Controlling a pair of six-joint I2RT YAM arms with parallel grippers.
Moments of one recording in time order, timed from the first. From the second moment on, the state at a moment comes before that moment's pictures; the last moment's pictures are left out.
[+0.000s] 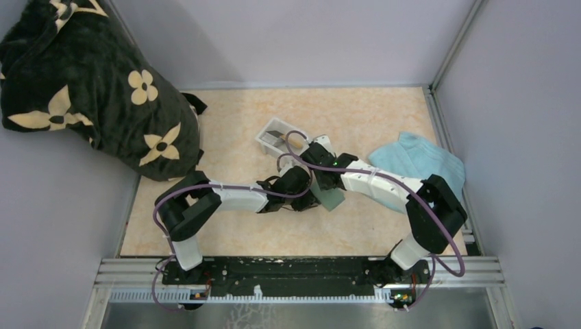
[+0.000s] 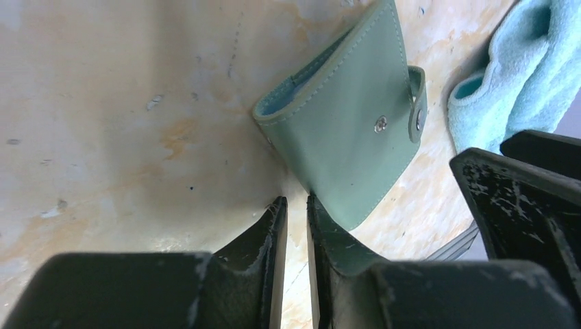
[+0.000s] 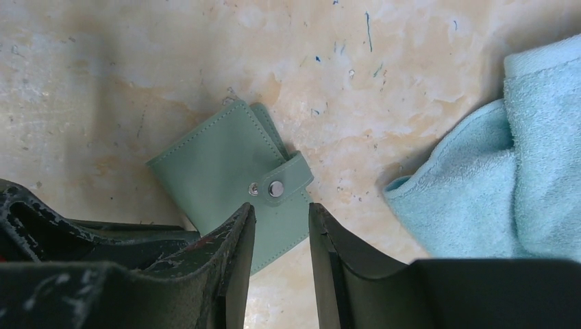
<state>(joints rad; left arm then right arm) -0.98 1.81 0.90 0.10 -0.07 -1.29 0.80 1.55 1.04 -0.62 0.46 0.36</state>
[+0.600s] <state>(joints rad) -0.94 1.79 0.86 0.12 -0.11 -1.41 0.79 1.64 1.07 -0.60 0.46 0.31</state>
